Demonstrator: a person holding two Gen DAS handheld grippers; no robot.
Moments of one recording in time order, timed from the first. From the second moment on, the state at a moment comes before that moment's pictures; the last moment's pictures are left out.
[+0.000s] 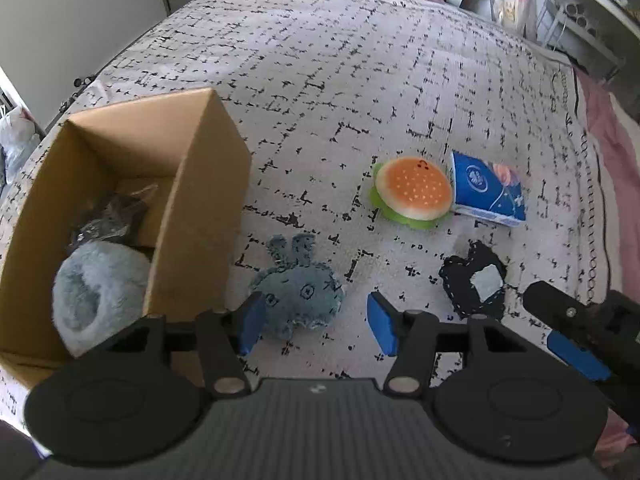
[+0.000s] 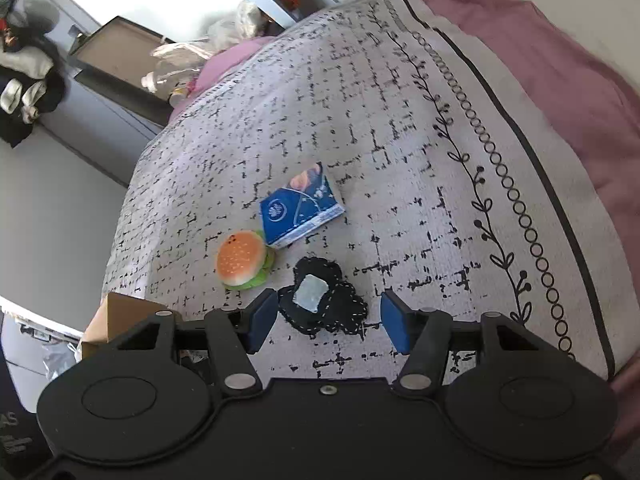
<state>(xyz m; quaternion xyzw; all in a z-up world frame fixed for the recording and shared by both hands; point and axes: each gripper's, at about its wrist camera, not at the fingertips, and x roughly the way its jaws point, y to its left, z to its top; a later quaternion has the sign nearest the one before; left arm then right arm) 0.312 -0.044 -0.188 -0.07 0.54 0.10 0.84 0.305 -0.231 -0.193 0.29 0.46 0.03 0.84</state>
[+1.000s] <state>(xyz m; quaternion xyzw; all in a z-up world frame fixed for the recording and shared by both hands) 0.349 -0.032 -0.214 -0.05 0.55 0.12 0.83 0.343 -0.181 -0.226 0.19 0.49 0.03 0.85</state>
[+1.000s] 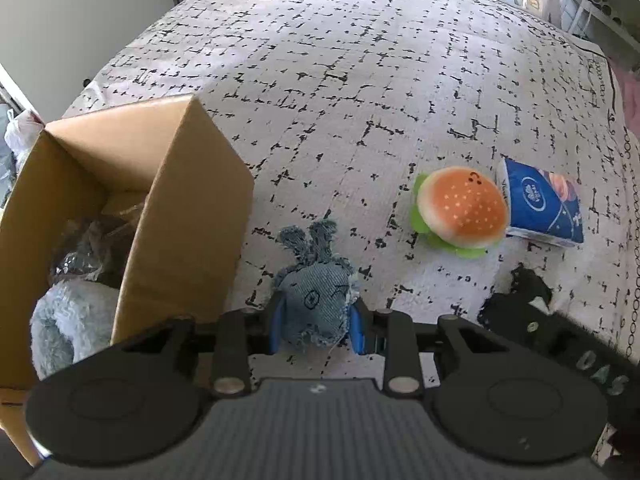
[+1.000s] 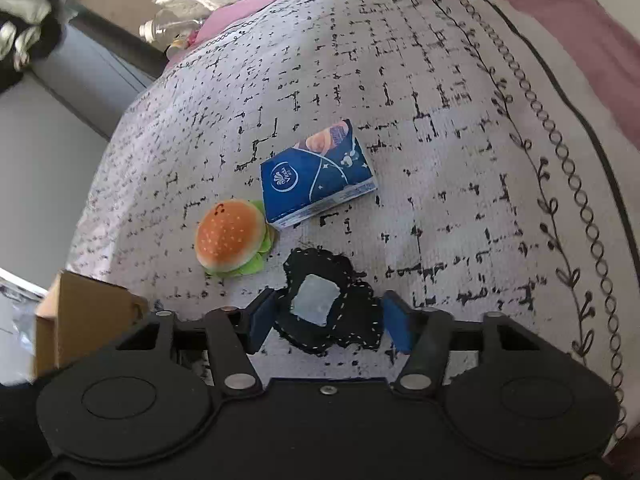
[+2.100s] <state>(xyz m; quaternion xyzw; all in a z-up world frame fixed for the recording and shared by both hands) 0.273 -0.002 -0.145 -0.13 0.47 0.06 0.87 0.290 -0.166 -0.153 0.19 0.40 0.10 0.89</state>
